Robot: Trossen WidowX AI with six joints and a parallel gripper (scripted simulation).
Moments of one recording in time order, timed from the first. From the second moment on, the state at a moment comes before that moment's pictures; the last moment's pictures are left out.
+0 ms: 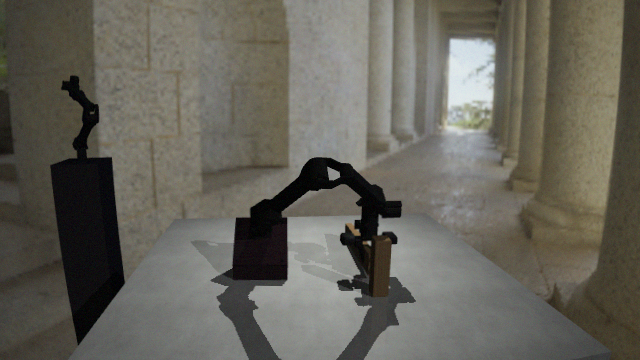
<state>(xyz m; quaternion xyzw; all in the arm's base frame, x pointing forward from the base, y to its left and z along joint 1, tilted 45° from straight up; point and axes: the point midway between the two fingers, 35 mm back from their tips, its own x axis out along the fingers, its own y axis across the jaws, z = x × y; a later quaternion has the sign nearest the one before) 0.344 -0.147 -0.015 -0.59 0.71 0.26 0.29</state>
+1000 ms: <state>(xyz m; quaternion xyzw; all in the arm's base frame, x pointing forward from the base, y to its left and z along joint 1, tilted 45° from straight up) 0.343 -0.150 -0.013 -0.59 0.71 0.26 0.29</state>
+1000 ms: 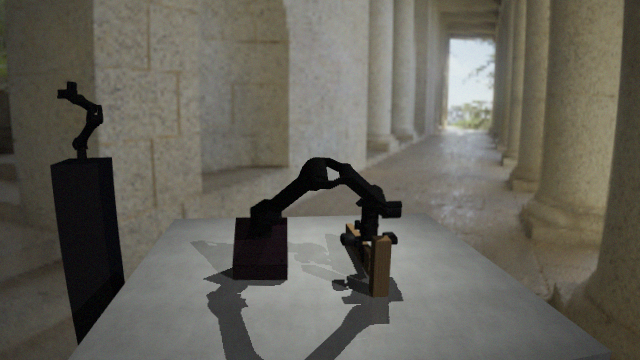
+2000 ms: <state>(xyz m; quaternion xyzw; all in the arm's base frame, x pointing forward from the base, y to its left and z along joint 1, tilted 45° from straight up) 0.343 -0.152 -0.011 -0.59 0.71 0.26 0.29</state>
